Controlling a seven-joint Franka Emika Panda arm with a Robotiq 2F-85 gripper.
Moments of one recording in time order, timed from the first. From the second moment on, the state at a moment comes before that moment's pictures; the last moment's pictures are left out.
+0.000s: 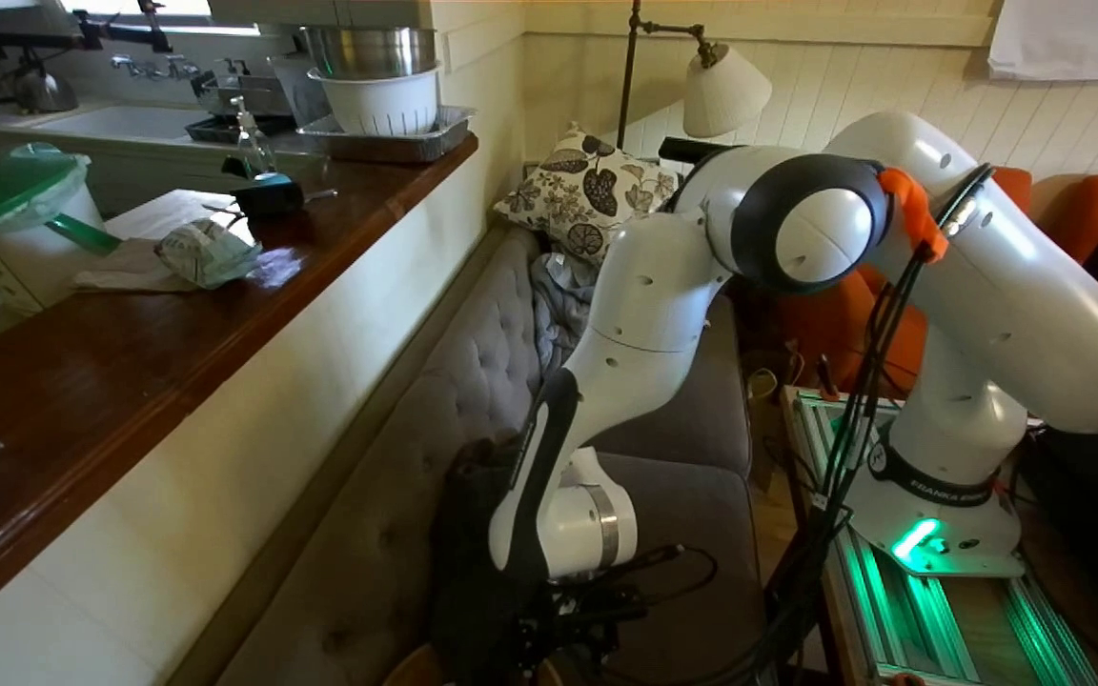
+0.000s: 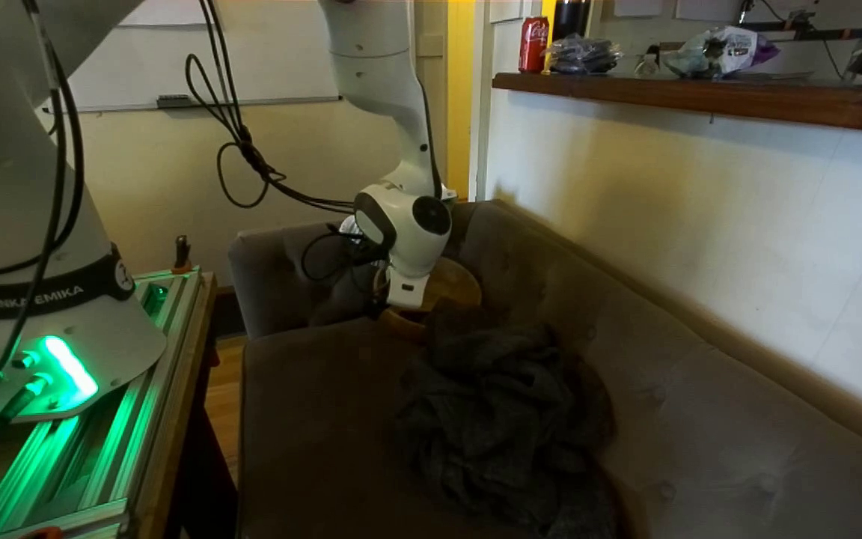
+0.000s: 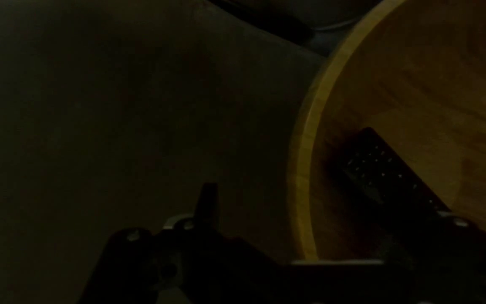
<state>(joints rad) 0.10 0.94 0.26 -2.06 1.26 2.76 0.13</state>
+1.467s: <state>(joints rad) 0.14 1.15 0.33 -1.86 1.28 2.98 0.09</state>
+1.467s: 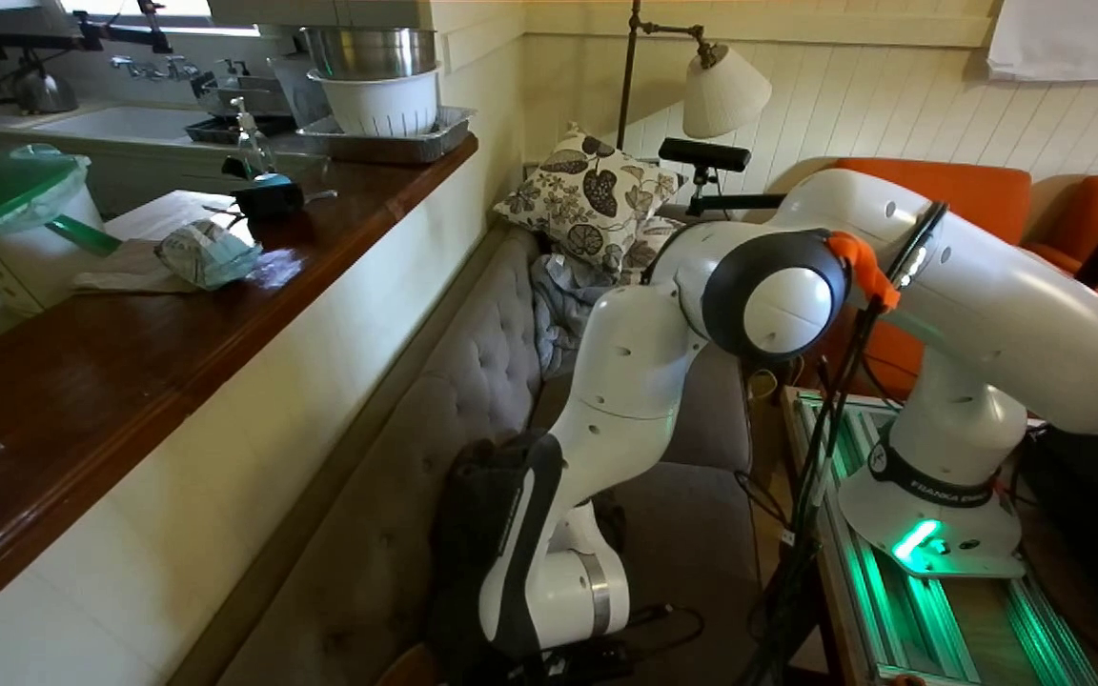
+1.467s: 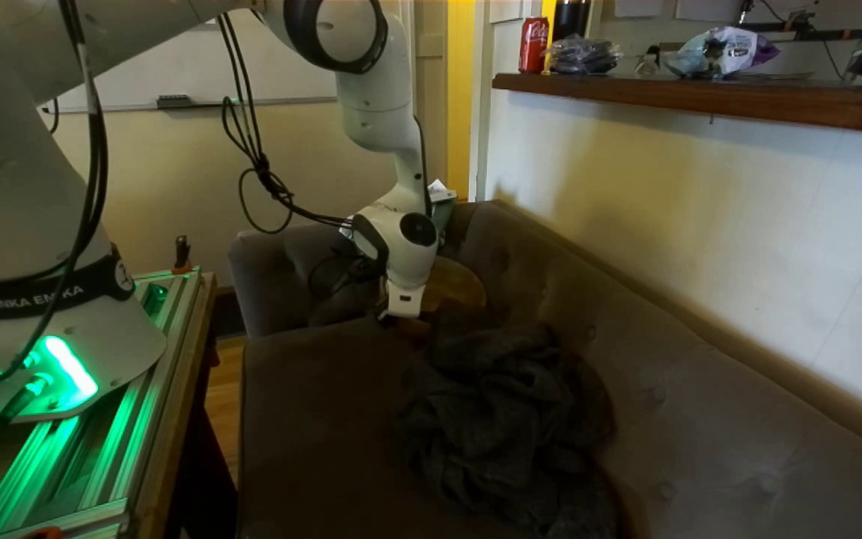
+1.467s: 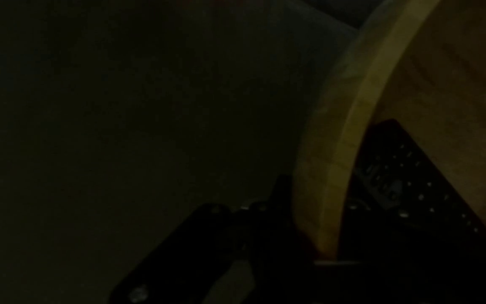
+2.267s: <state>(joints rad) -0.20 1.05 0.57 -1.97 1.83 3.15 -0.62</state>
